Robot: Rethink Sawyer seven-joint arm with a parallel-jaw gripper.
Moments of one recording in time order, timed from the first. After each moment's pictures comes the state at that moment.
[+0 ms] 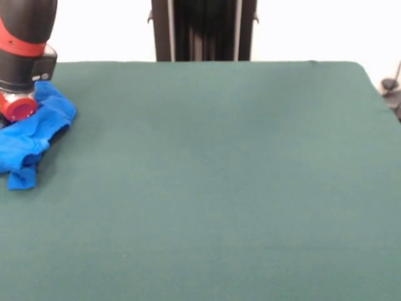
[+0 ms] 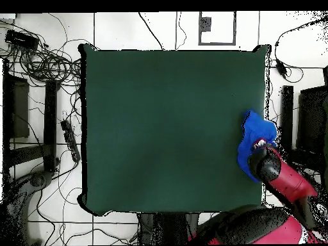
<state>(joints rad) -0.59 -0.29 -0.25 1.53 -0.01 -0.03 1.96</state>
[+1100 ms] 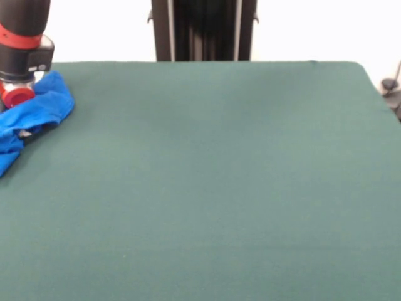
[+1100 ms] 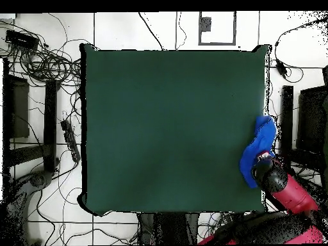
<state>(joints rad) -0.67 -0.29 -0.24 1.60 0.04 -0.03 1.96</state>
